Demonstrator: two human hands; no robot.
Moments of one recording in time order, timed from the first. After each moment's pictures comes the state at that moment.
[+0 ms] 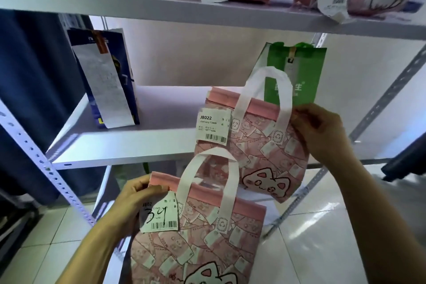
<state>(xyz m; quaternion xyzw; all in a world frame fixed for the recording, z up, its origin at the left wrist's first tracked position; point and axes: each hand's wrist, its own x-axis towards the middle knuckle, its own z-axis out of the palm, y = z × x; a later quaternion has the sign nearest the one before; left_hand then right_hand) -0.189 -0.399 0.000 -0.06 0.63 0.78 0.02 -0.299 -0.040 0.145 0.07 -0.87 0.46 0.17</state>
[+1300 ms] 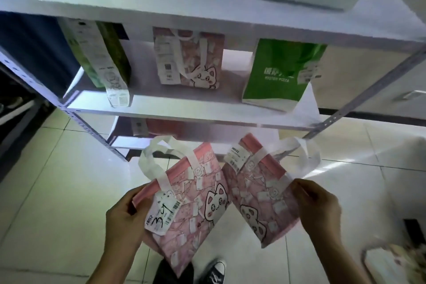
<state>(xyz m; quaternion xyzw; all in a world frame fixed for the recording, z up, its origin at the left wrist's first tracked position) -0.052 -0.178 -0.238 -0.40 0.67 0.62 -0.13 -0.207 0.153 -0.220 -0.15 -0.89 0.42 -0.05</state>
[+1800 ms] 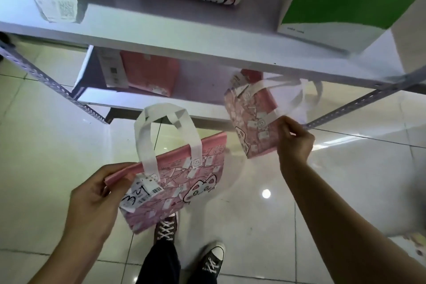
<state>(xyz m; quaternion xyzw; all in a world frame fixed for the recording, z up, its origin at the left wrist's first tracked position) -0.074 -0.213 -0.422 -0.39 0.68 0.61 -0.10 -0.324 0.057 -0.469 -0.23 -0.80 0.55 -0.03</state>
